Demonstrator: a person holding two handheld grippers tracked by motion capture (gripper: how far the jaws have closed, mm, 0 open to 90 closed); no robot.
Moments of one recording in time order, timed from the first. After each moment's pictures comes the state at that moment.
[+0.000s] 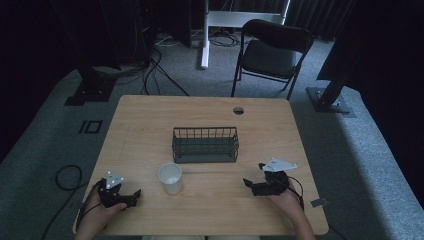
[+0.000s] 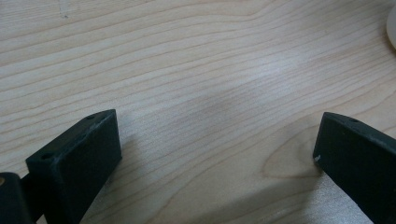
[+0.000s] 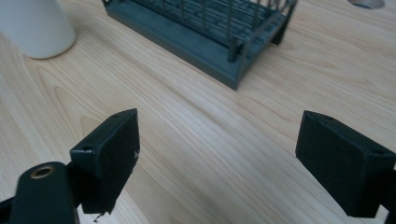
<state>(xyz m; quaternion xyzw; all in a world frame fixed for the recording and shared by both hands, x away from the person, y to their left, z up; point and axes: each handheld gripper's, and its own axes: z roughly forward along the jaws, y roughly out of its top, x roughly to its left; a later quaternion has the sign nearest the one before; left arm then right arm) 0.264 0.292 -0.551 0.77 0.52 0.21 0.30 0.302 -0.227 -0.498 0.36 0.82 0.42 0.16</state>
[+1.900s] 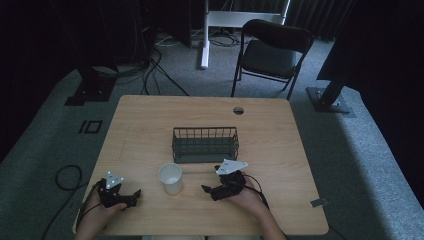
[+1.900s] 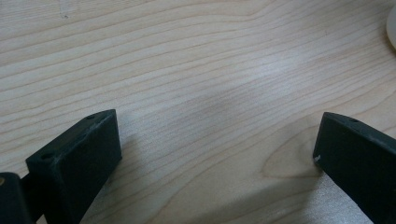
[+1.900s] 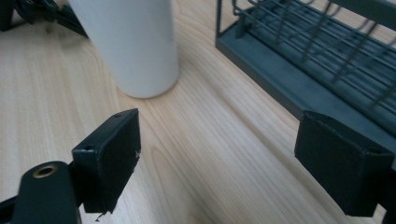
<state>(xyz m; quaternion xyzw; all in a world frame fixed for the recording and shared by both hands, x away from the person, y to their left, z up) 0.264 0.292 -0.551 0.77 0.52 0.21 0.30 0.308 -0.104 -0.504 0.25 0.86 0.44 0.11</state>
